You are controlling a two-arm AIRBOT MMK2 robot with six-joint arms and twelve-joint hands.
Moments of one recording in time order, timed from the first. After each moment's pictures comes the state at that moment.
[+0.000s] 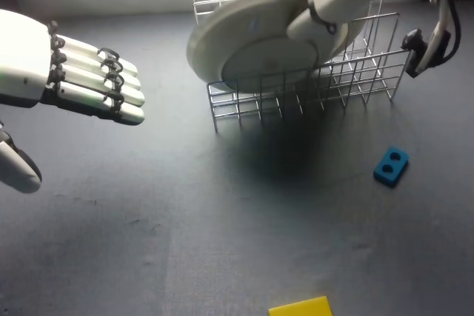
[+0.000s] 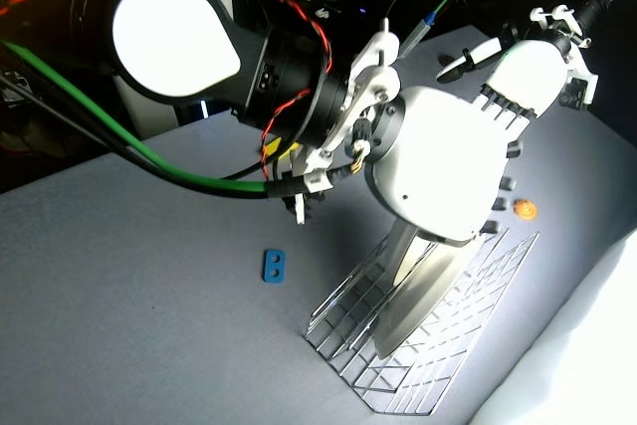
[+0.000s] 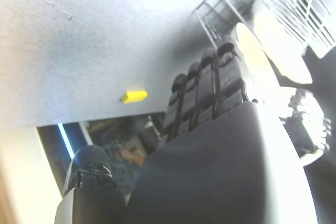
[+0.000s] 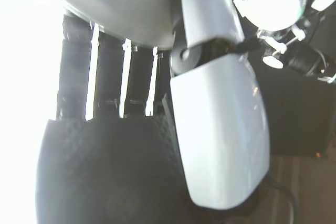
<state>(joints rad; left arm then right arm) 0.49 -1.10 1.85 1.75 -1.29 -0.29 -0.21 -1.20 1.24 -0.70 -0.01 0.14</state>
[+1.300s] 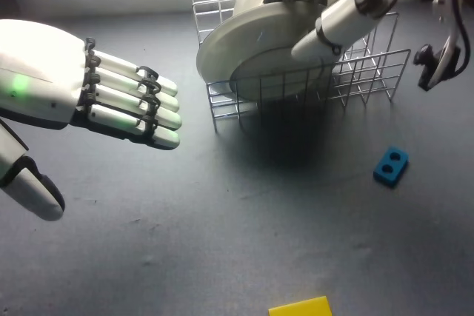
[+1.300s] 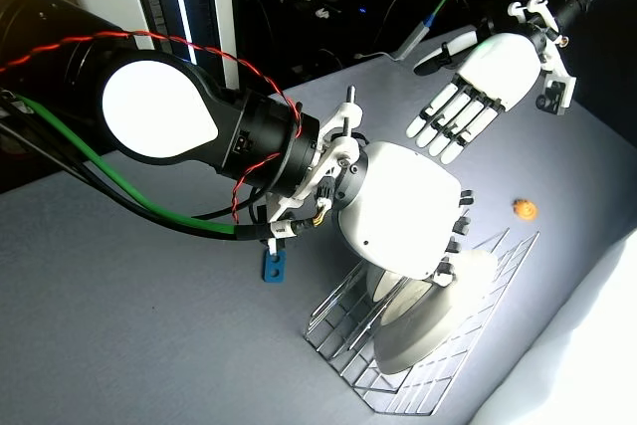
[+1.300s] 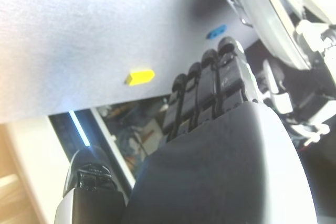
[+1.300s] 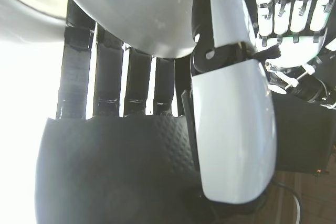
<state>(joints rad) 0.47 -1.07 1.70 1.73 -1.30 -0.22 -0.26 -1.19 1.27 -0.70 0.04 0.10</state>
